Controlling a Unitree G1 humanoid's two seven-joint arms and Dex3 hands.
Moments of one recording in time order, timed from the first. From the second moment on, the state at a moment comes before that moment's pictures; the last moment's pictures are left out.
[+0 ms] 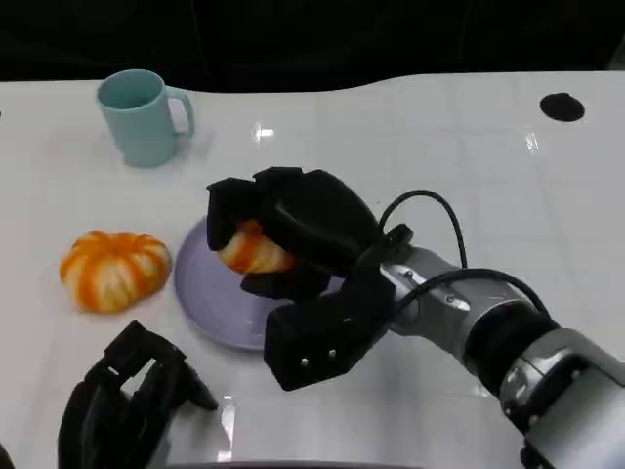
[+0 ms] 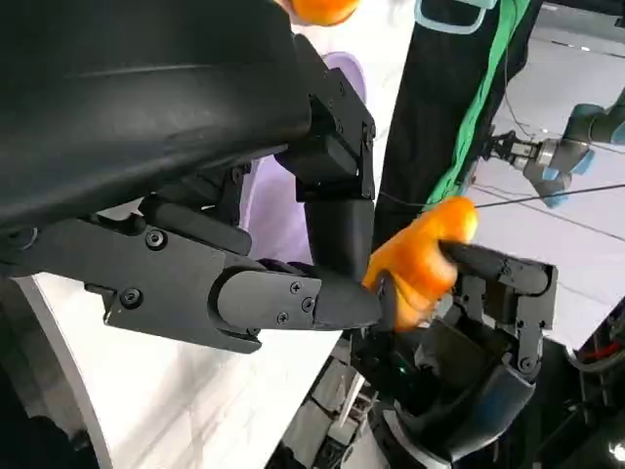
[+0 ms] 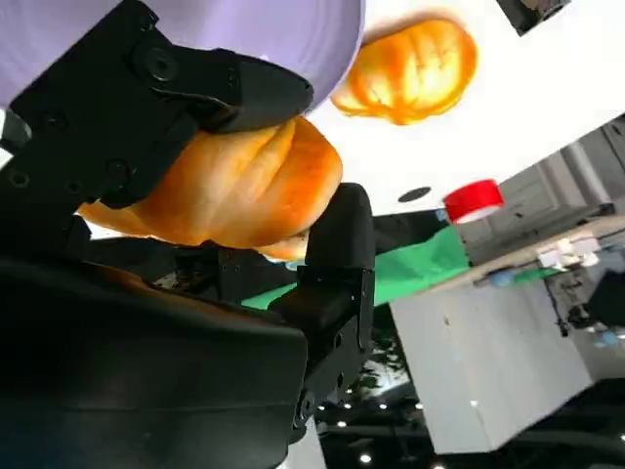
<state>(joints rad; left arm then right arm) -0.05 -0.08 0.29 0.64 -0.49 -0.37 -0.74 -0.97 0.14 0.60 1.23 -0.77 -0.61 -0.44</state>
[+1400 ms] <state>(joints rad) -0.05 -0.09 0.30 0.64 -0.50 -0.36 -0.74 -0.93 0.02 0.58 1.08 -0.68 -0.66 -0.22</state>
